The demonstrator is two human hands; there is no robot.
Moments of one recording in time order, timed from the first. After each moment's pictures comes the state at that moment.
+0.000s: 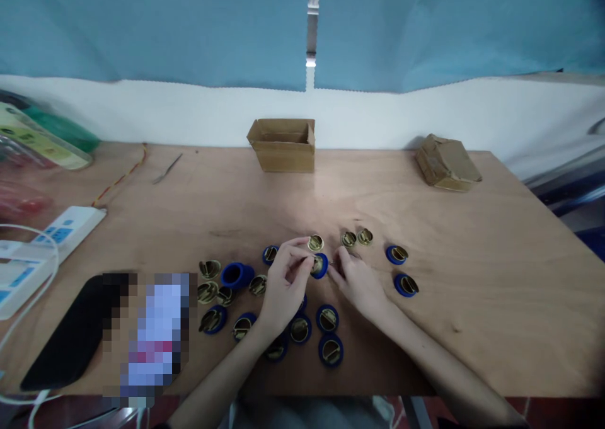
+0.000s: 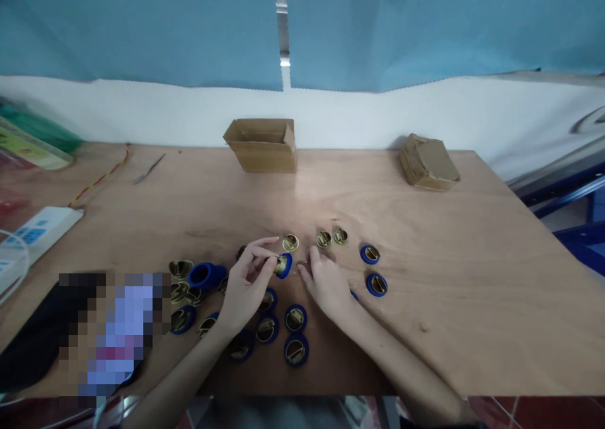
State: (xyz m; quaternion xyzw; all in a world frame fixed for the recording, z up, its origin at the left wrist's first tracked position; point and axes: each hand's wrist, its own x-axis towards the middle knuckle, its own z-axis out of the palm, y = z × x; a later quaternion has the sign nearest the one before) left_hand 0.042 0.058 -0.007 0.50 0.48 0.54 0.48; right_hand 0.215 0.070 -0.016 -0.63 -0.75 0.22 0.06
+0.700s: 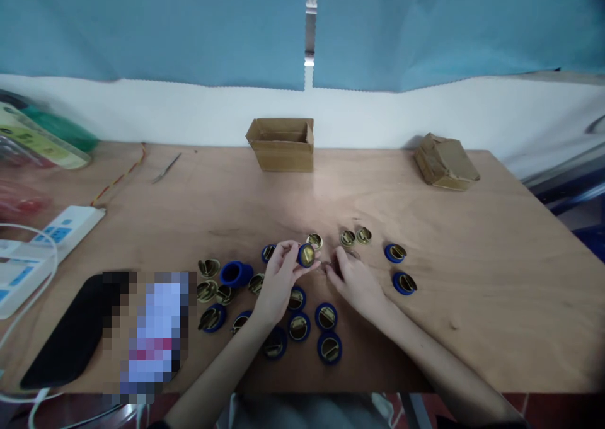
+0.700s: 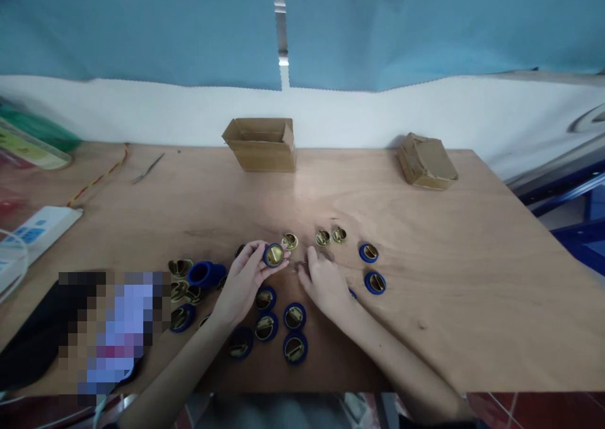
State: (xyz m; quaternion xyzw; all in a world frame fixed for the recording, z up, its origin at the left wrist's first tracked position) left_hand 0.043 0.065 -0.010 0.29 0.45 0.54 0.65; right_hand 0.217 0.066 -0.022 -0.61 -0.76 0.21 0.06
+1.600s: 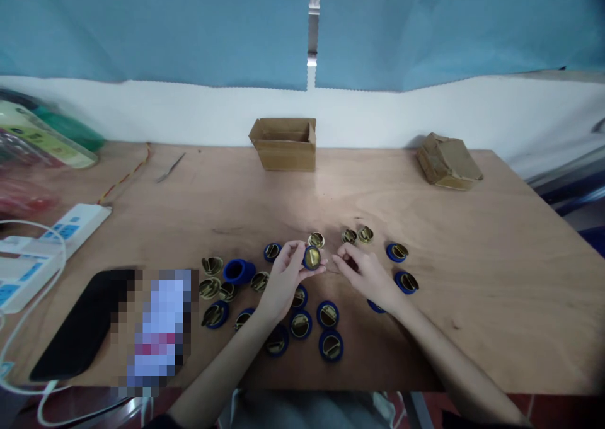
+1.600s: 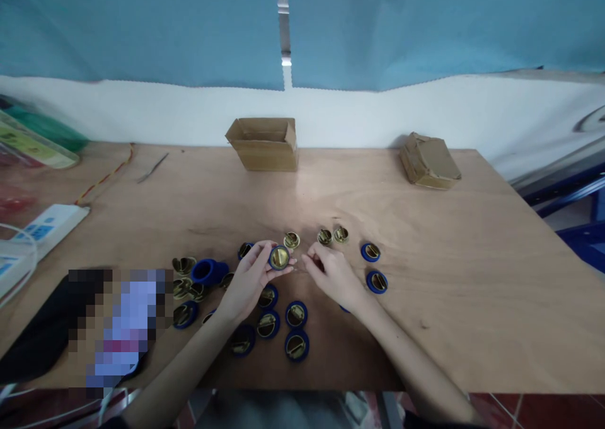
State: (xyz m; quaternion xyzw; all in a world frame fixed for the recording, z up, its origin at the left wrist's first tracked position) left_hand 0.046 0.066 -0.010 0.26 0.44 0.51 0.69; right_hand 0.236 0.075 -0.005 -0.54 -0.74 0.32 0.23
